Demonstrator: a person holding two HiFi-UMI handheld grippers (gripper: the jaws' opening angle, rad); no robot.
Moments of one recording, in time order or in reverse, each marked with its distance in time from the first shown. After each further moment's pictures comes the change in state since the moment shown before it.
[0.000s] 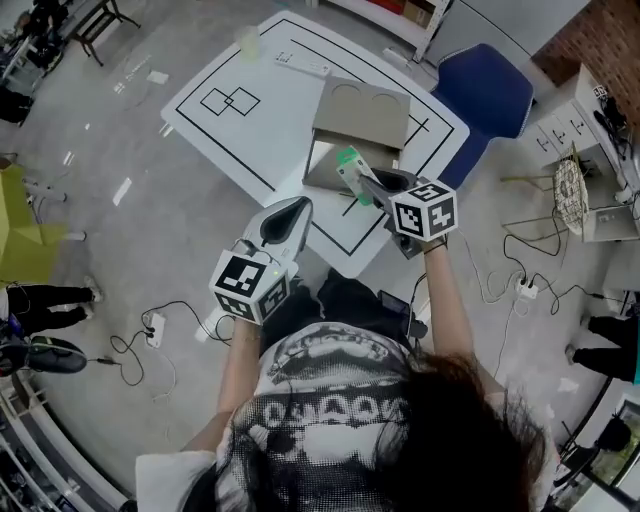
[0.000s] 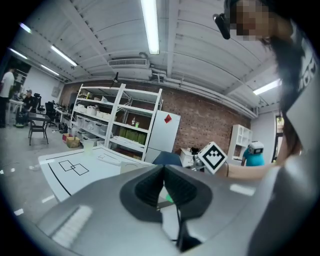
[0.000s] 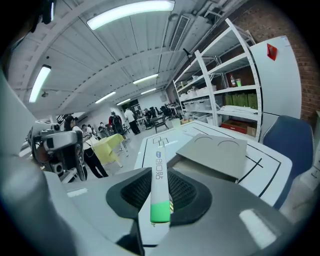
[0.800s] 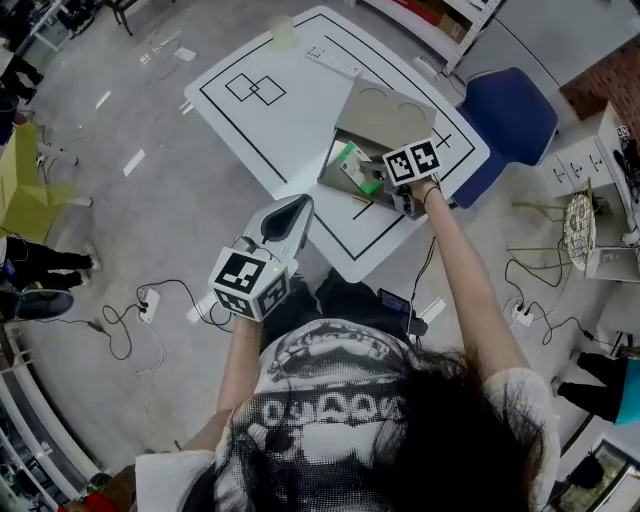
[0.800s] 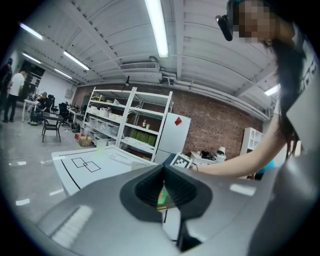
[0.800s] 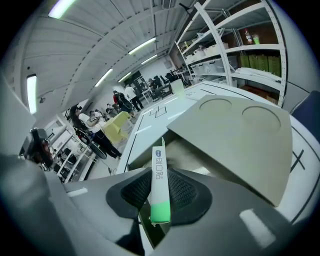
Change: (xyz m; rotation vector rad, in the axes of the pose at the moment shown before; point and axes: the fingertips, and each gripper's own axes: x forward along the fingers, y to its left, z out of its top) left arm -0.011 0.023 -0.002 -0.052 -0.029 0.122; right arm 0.118 -0.054 -0.039 0.064 0.378 0.185
